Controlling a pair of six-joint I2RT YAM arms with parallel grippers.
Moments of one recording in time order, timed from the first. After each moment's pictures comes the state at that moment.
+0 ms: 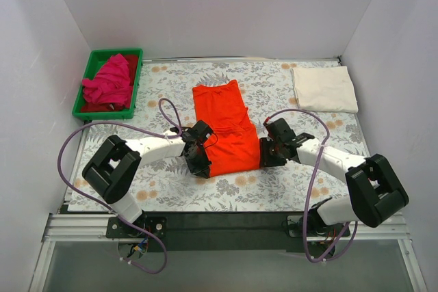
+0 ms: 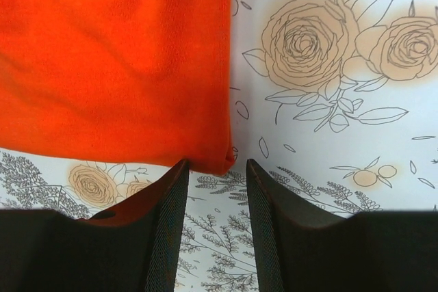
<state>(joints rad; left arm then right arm) -0.74 1.65 0.91 -0.61 0.11 -1.09 0.57 1.37 0.68 -0.42 -0.07 0.44</state>
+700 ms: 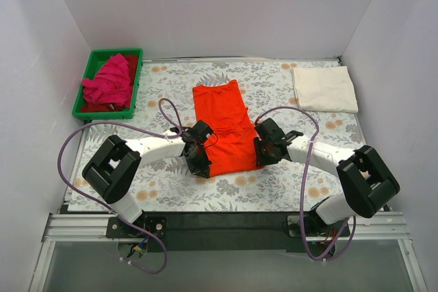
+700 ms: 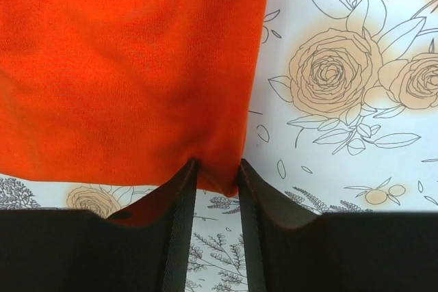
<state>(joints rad) -0.74 1.65 0.91 -0.61 0.11 -1.08 0.66 1.46 0.75 -0.43 0.03 0.45</state>
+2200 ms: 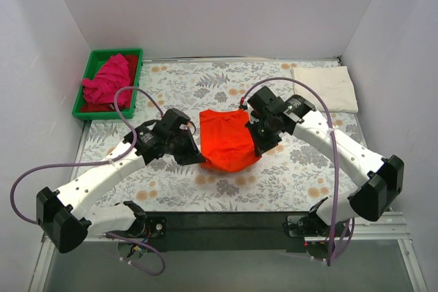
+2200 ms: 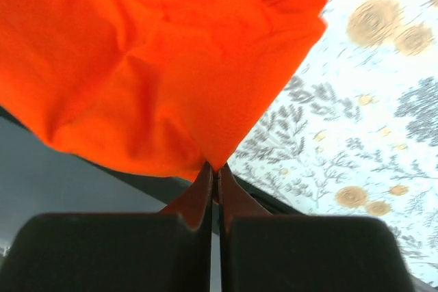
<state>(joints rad) -0.76 1.15 1.03 -0.84 0.13 -1.08 0.78 1.41 1.37 -1.18 -0.12 0.26</state>
